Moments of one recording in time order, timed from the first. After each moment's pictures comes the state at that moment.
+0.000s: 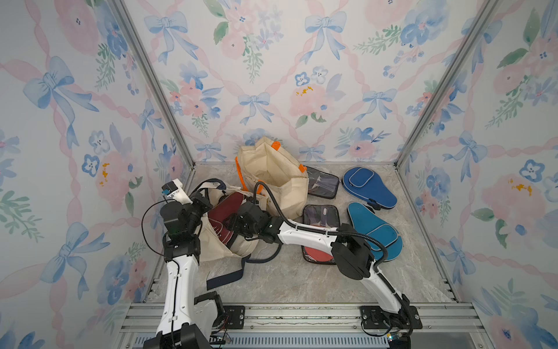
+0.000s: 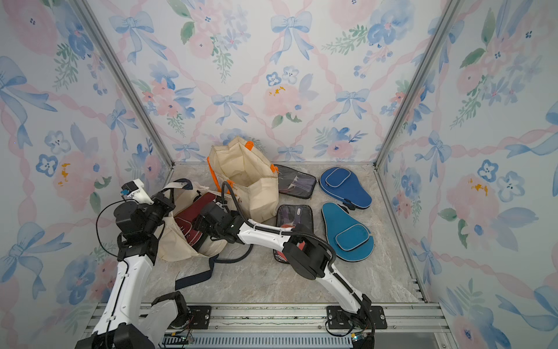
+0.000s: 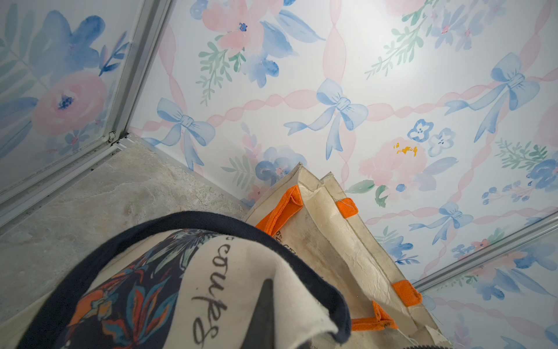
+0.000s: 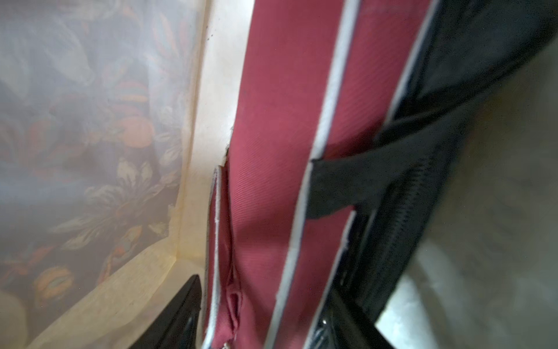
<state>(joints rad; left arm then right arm) 0.30 0.91 0.65 0.19 0.38 -0.64 1.11 2.48 2.08 -0.15 0.00 1.22</state>
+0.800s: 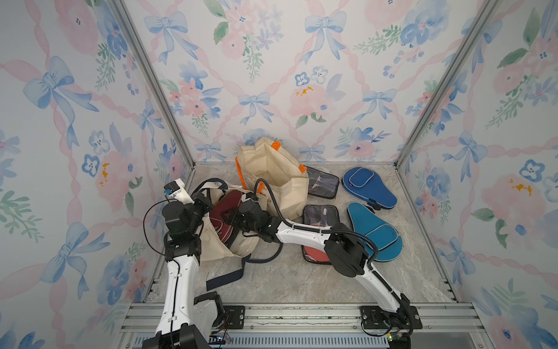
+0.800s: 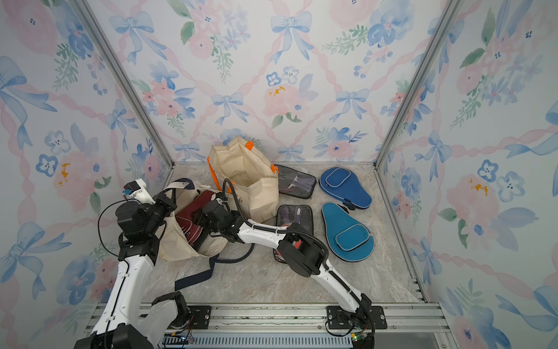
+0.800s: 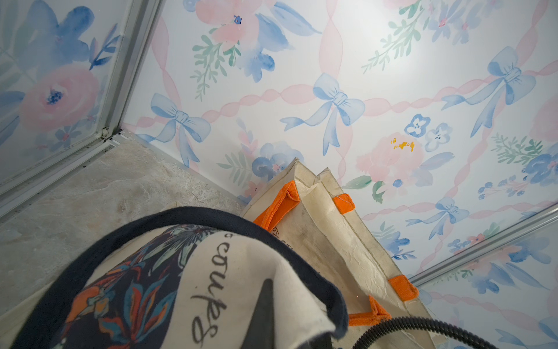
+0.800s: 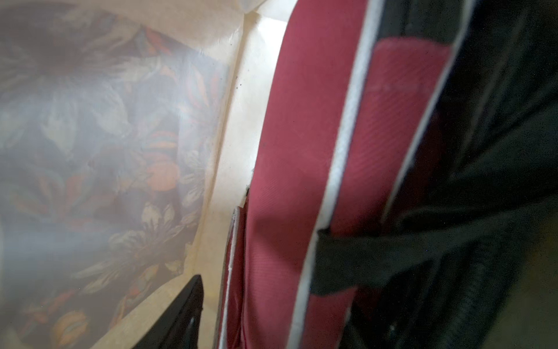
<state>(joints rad) 0.28 0.91 0.64 0.19 0.37 -0.64 1.07 2.56 2.10 0.06 0.03 1.19</state>
